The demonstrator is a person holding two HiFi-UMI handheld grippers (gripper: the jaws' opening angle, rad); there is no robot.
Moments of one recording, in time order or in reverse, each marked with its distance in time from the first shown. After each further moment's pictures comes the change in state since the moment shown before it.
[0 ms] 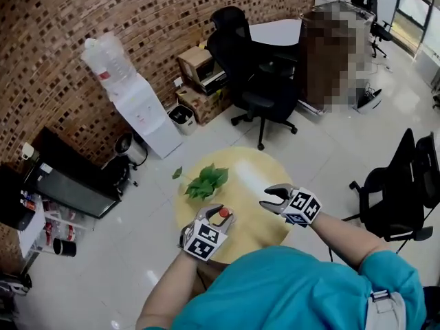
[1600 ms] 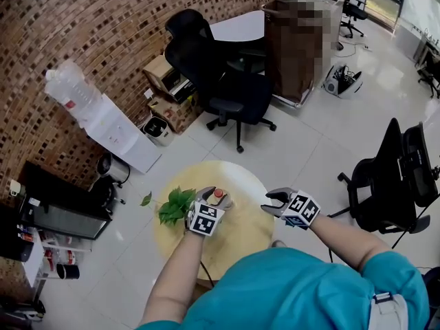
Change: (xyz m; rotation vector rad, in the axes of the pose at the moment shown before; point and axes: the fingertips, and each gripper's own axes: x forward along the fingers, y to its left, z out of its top) left arm 0.212 0.031 0.016 -0.052 -0.013 0.027; right arm -0.072 -0.085 -0.105 0.117 0.064 -0.094
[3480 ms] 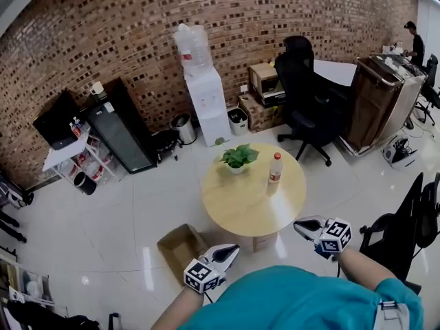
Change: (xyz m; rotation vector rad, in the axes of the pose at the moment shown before) left arm -0.462 -0.266 0.061 -0.351 -0.501 0.095; right arm -0.214 0.276 0.161 -0.076 -0.119 0.385
